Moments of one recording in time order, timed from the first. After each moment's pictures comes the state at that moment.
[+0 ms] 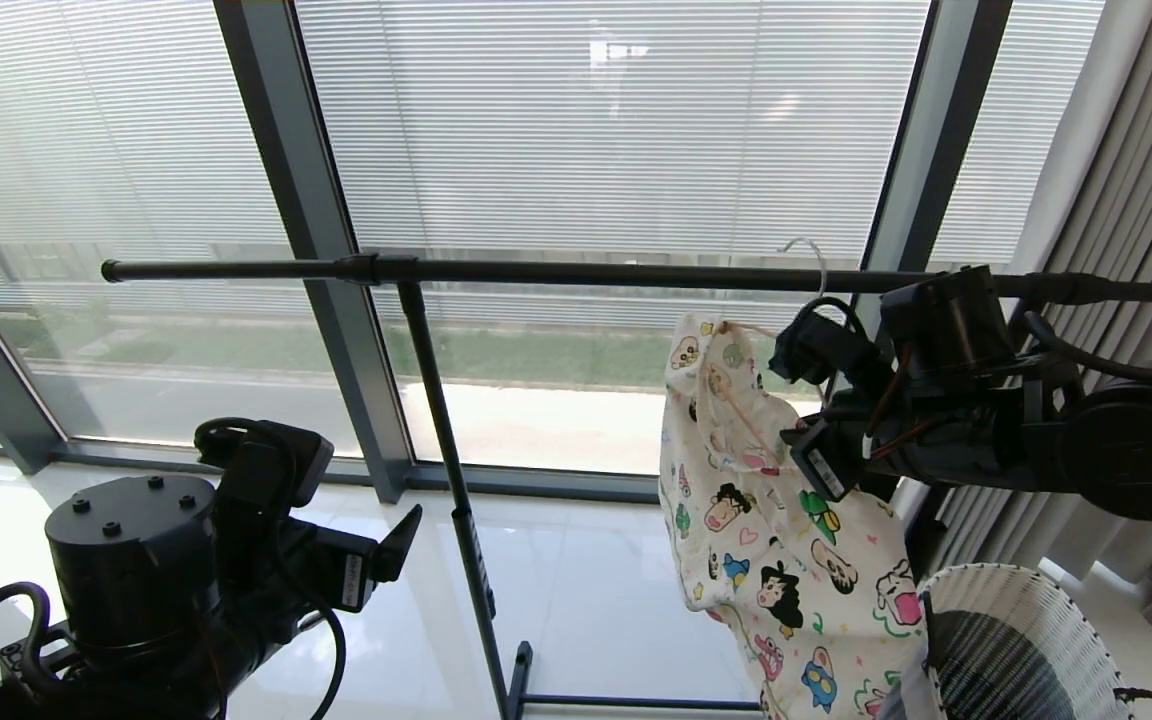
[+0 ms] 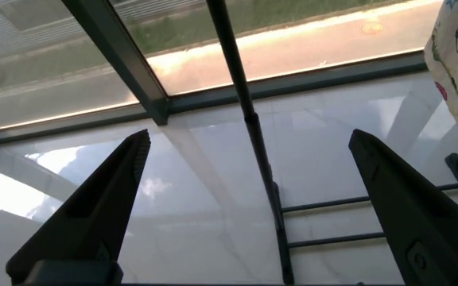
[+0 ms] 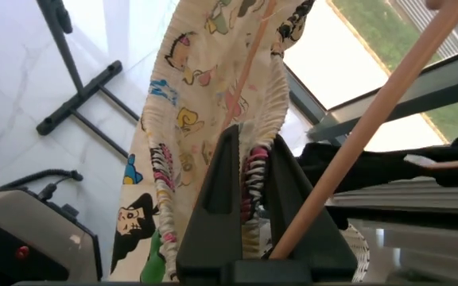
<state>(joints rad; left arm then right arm) -0.43 1.58 -0.25 -1.02 0.35 0.17 0.60 1.76 -1.11 -0.08 -0.14 -0.31</state>
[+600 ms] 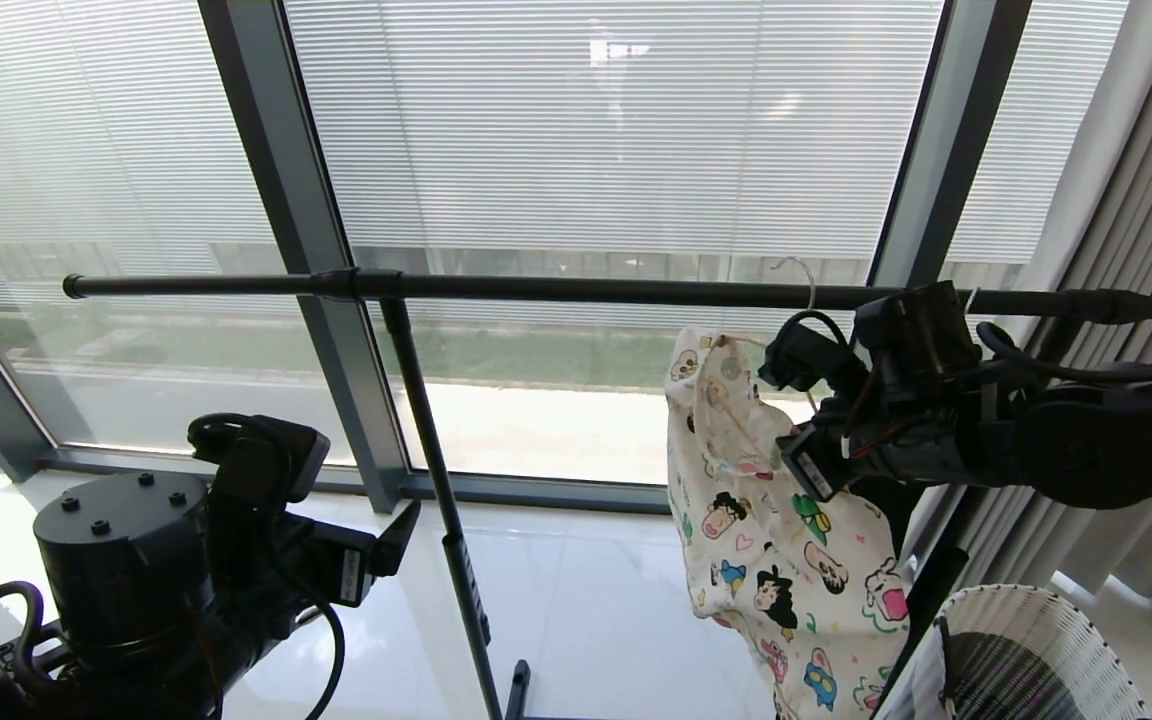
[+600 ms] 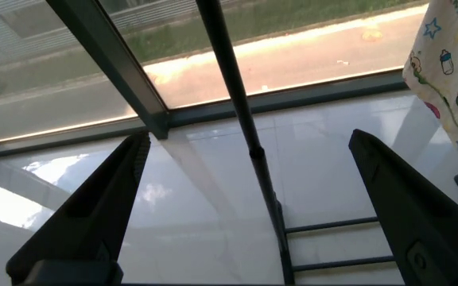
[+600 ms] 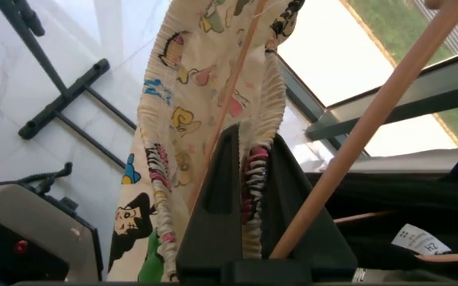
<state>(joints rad) -0.43 1.57 -0.25 -1.04 0.35 0.19 0.57 1.83 -1.14 -0.08 -0.14 -0.30</state>
